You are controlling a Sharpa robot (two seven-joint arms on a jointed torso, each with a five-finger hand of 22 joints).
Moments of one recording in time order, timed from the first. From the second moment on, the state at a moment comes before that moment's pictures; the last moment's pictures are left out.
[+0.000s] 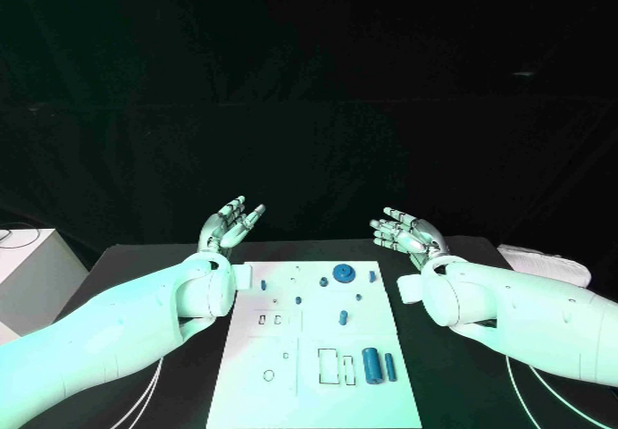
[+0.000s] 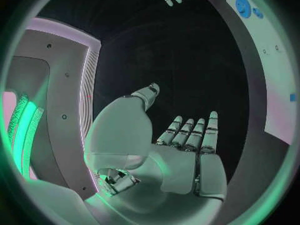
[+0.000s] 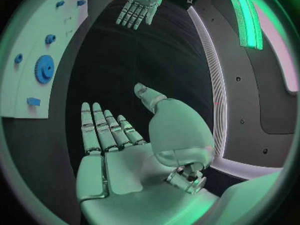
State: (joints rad) left arm 0.99 -0.66 0.14 1.24 -0.10 -0.57 0.47; left_hand 1.23 -0.10 0.40 0.15 0.04 0.24 0.14 0.11 0.08 0.24 0.21 0.03 0.03 0.25 0.24 0.03 0.05 0.08 0.39 0.28 0.04 0.04; right arm 1.13 -0.73 -0.10 1.35 -0.05 -0.54 0.40; right_hand 1.09 -0.01 0.45 -0.10 0.12 0.35 0.15 0.03 0.04 0.44 0.26 0.04 0.04 0.59 0.23 0.05 0.06 0.10 0.55 0.28 0.05 0.05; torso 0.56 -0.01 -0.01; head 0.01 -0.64
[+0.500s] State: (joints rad) left arm 0.98 -0.74 0.18 1.28 -0.20 -0.41 0.43; left_hand 1.31 -0.09 0.41 0.17 0.04 0.65 0.17 0.29 0.18 0.85 0.23 0.16 0.08 0.86 0.18 0.23 0.17 0.17 0.84 0.28 0.18 0.10; right arm 1.19 -0.72 -0.12 1.23 -0.41 -0.40 0.35; right_hand 1.24 -0.03 0.50 -0.18 0.11 0.64 0.17 0.10 0.08 0.77 0.23 0.07 0.06 0.88 0.19 0.11 0.09 0.16 0.79 0.28 0.12 0.08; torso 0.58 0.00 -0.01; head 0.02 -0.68
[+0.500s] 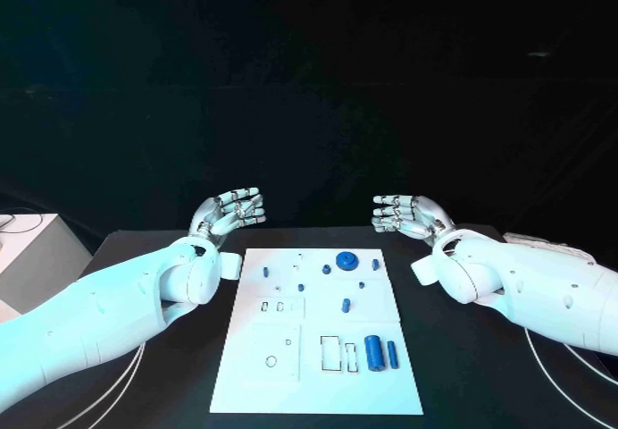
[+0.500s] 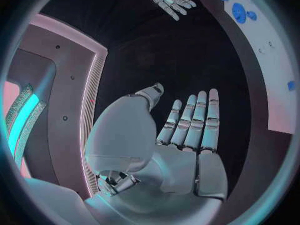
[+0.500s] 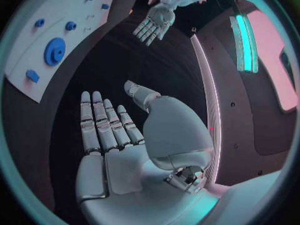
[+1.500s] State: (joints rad) left arm 0.98 -0.96 0.26 1.66 -0.22 -0.28 0.37; left_hand 1.34 -0.14 0.49 0.15 0.05 0.85 0.20 0.32 0.22 1.12 0.13 0.19 0.11 1.15 0.05 0.91 0.65 0.17 1.13 0.13 0.61 0.34; right arm 1.31 -0.65 -0.10 1.29 -1.50 -0.32 0.06; right_hand 1.20 -0.19 0.56 -0.14 0.15 1.03 0.15 0.16 0.20 1.26 0.07 0.07 0.12 1.47 -0.01 1.19 0.98 0.09 1.45 0.08 1.22 1.07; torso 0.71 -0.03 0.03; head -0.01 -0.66
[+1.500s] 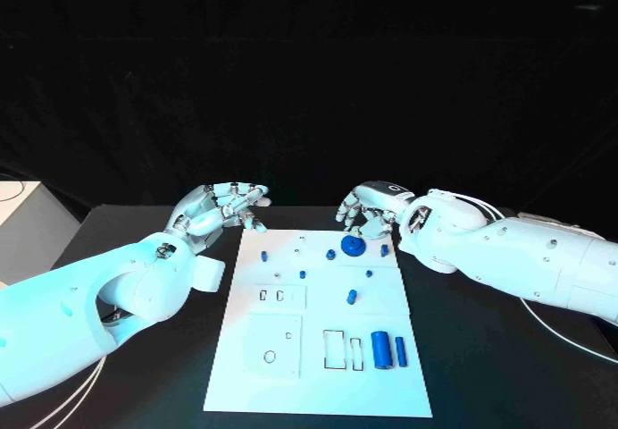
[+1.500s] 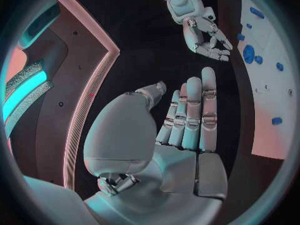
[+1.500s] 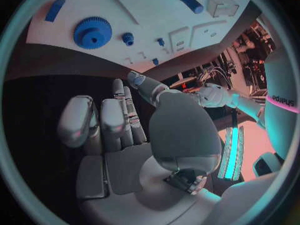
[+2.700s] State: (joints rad) left arm 0.98 -0.98 0.29 1.70 -0.18 -0.27 0.35; left_hand 1.34 -0.14 0.48 0.15 0.05 0.83 0.21 0.32 0.22 1.07 0.14 0.20 0.13 1.10 0.06 0.92 0.66 0.17 1.08 0.14 0.64 0.36; right arm 1.30 -0.61 -0.12 1.33 -1.74 -0.22 -0.10; right_hand 1.18 -0.24 0.52 -0.07 0.13 1.00 0.14 0.15 0.23 1.21 0.08 0.07 0.15 1.47 -0.01 1.28 1.06 0.08 1.46 0.08 1.30 1.19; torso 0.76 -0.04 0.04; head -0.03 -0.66
